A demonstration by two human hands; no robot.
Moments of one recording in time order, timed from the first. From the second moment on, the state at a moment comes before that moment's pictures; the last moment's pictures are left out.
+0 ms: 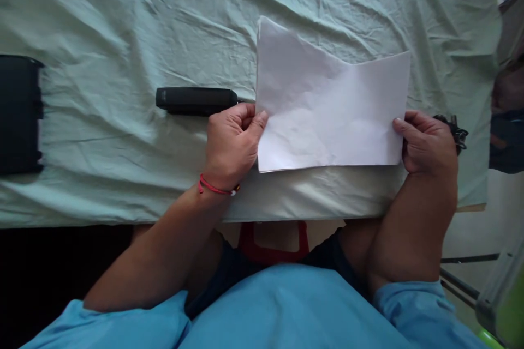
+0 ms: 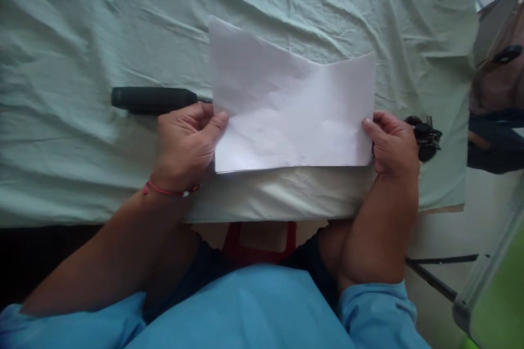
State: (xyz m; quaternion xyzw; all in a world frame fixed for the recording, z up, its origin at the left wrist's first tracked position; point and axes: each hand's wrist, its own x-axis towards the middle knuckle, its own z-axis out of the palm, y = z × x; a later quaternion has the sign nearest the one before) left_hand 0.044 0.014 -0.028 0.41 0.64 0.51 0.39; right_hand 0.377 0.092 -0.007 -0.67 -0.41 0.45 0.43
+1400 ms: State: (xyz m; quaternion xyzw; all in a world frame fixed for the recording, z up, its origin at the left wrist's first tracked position) left_hand 0.031 0.020 0.014 0.36 0.62 0.31 0.63; right_hand 0.387 0.099 -0.018 -0.69 -0.39 0.34 0.50
